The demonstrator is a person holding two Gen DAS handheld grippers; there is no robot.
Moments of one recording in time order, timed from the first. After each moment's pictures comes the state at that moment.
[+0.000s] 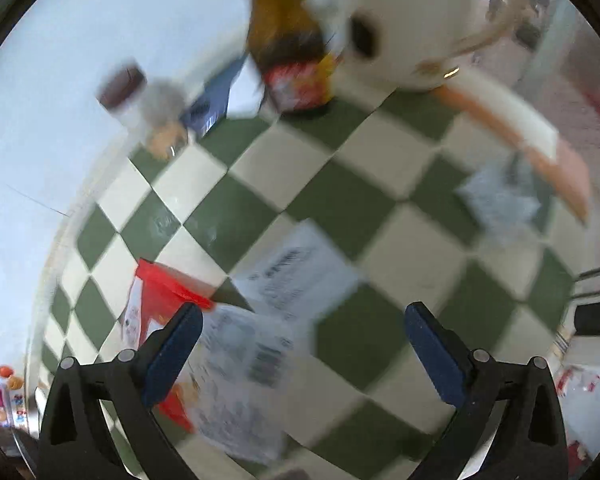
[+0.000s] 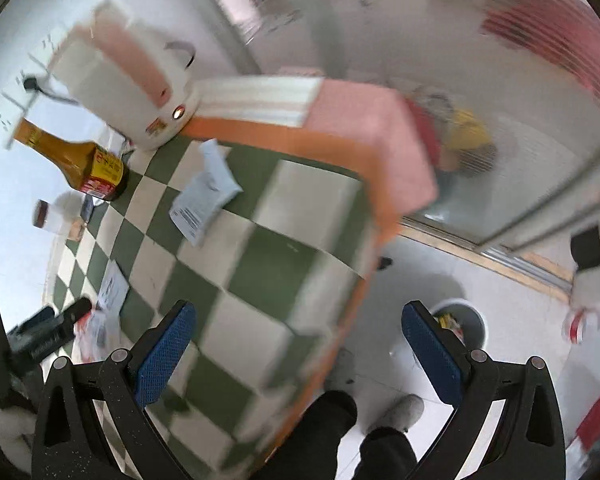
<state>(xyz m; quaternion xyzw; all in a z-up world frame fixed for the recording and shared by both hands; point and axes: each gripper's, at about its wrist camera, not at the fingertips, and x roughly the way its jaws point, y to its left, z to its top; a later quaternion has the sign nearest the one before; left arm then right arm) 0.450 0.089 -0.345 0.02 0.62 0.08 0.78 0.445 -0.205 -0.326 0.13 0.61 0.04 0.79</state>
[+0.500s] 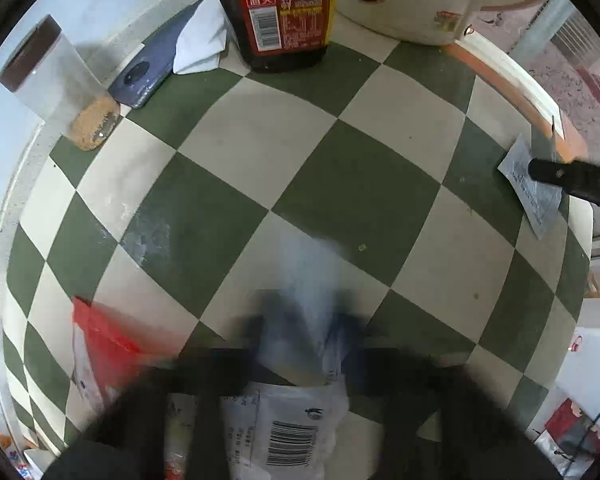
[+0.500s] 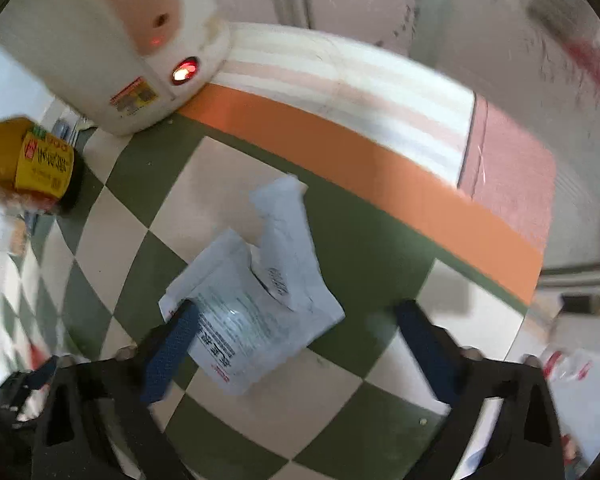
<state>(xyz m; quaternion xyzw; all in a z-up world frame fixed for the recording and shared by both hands) 0.458 0.113 -0.404 0.00 0.64 0.00 0.77 0.553 -0.105 -0.402 0.01 0.63 0.02 0.78</state>
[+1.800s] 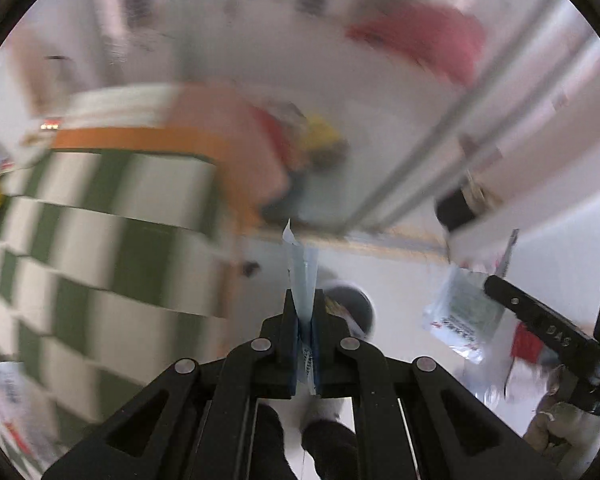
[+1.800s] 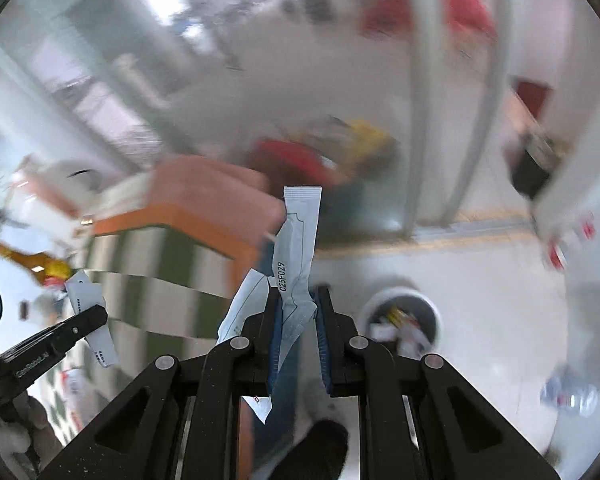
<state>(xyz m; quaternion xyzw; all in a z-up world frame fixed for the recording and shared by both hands) 0.357 -0.259 -0.332 0.07 0.58 -0.27 0.76 0.232 -0.475 -0.344 0.28 0.50 -0.15 0.80</state>
